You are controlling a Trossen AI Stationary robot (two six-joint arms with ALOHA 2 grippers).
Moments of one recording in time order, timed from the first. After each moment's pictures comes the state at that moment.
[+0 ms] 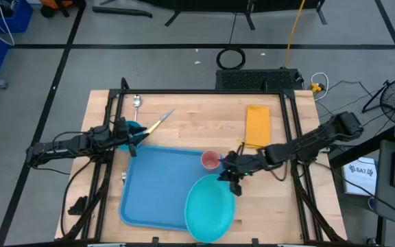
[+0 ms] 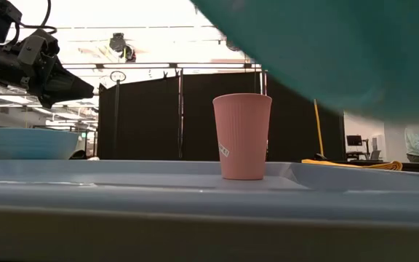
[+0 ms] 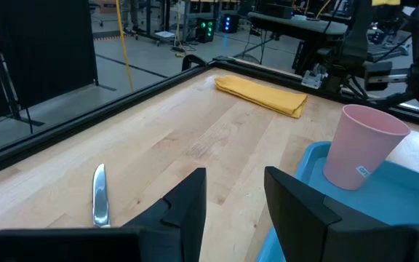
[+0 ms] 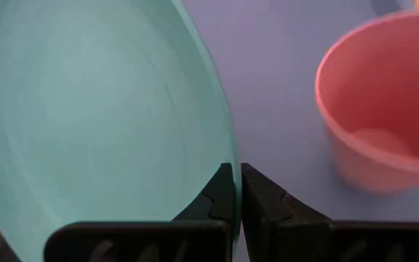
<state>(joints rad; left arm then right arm) 0.14 0.06 0.09 -0.21 -0.24 -0.21 0.30 1.44 0.77 0.03 0.01 0.52</state>
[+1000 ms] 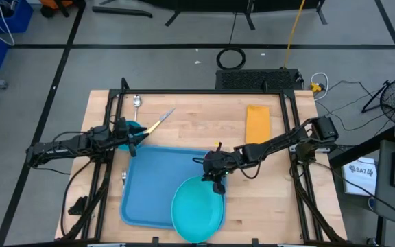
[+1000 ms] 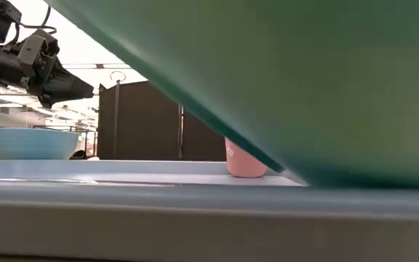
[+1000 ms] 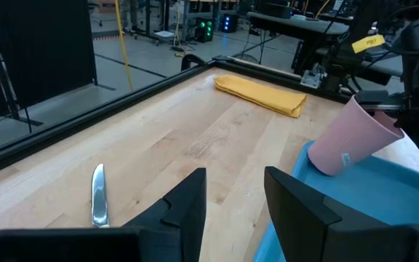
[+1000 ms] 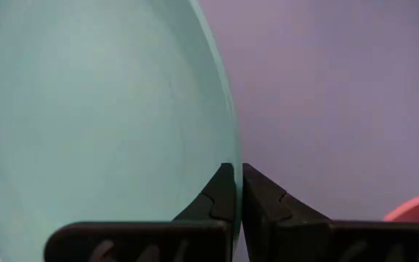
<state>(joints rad) 0.14 0.06 0.09 -0.21 -0.23 -0.21 0.19 1.75 0.98 0.00 -0.12 0.27</state>
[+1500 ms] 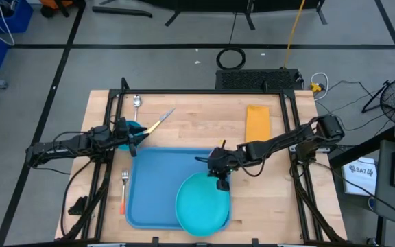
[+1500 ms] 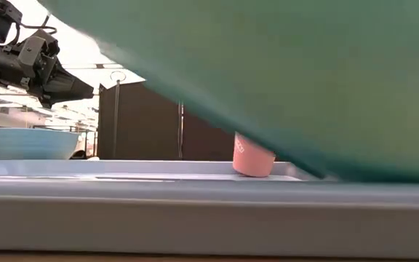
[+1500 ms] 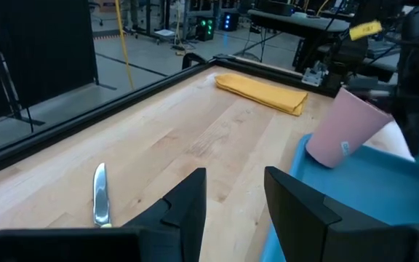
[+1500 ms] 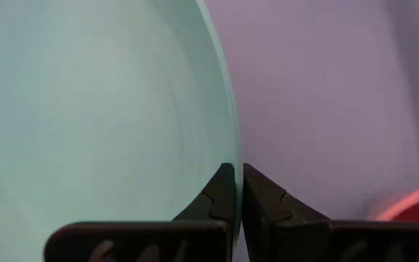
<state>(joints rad) 0.14 0.07 0.09 -0.21 -0.24 -0.21 0.19 1.67 0.97 -0.12 -0.06 0.27</state>
